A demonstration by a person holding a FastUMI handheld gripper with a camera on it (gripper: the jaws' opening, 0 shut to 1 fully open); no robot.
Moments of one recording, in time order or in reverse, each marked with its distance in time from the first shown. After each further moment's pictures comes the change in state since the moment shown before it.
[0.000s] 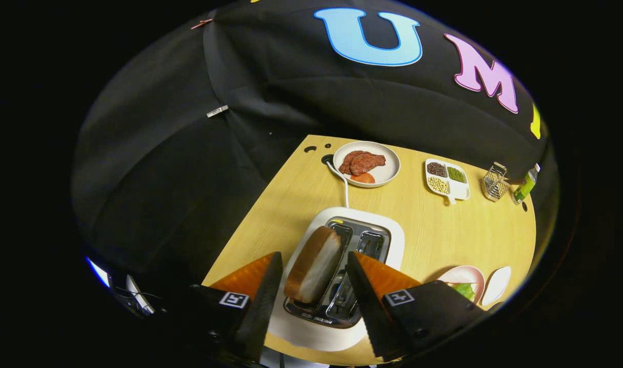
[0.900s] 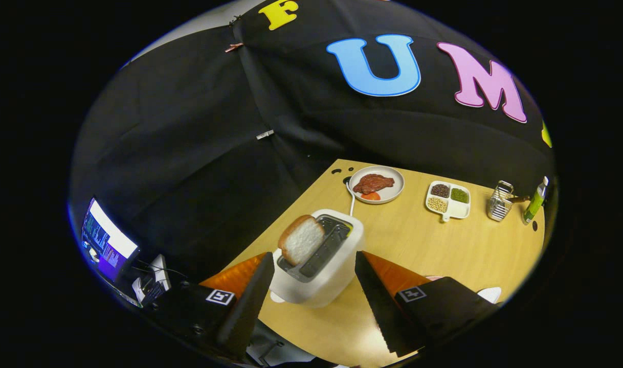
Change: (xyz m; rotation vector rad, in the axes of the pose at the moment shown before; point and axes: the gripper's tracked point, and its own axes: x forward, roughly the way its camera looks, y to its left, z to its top) arm -0.124 -0.043 0.002 -0.059 -0.119 0.323
